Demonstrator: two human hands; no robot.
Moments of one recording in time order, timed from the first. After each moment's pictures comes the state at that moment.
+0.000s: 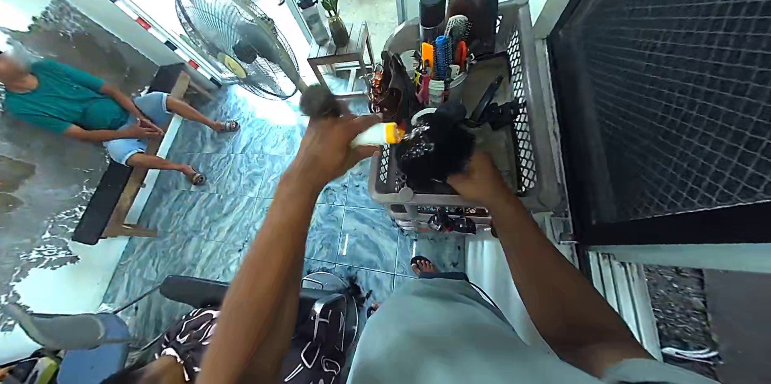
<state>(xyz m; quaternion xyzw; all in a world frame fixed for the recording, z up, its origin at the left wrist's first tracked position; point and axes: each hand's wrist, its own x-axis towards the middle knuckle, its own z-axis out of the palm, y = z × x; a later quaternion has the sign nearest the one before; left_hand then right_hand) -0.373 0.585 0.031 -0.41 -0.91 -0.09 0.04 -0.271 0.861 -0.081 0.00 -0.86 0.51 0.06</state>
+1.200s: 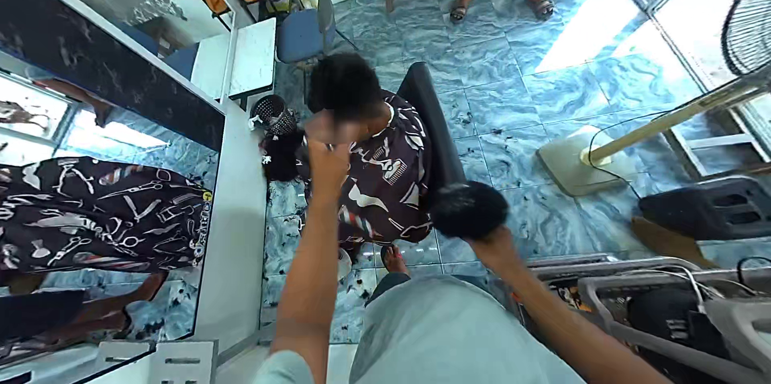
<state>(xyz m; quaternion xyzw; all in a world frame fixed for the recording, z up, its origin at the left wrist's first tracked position) 0.117 0.194 -0.061 0.48 -0.67 -0.40 0.40 -0.111 0.463 -0.170 0.45 -0.73 0.42 -0.29</state>
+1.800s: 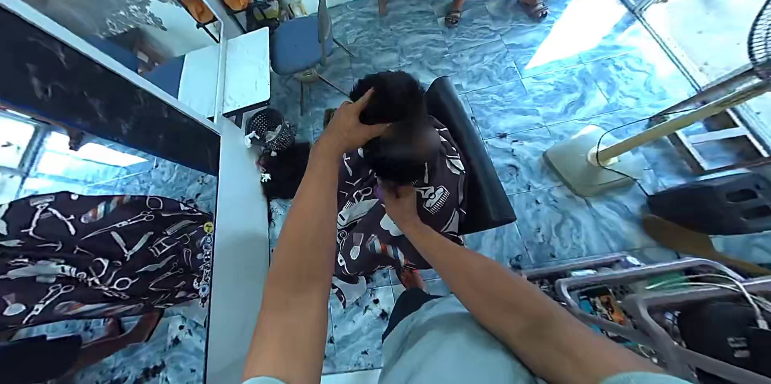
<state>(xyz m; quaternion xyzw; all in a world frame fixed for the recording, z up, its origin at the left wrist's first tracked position) 0.113 -0.013 -0.058 0.41 -0.86 -0.31 0.05 0.057 0.174 -0.202 0.35 -0.70 0.52 -0.34</state>
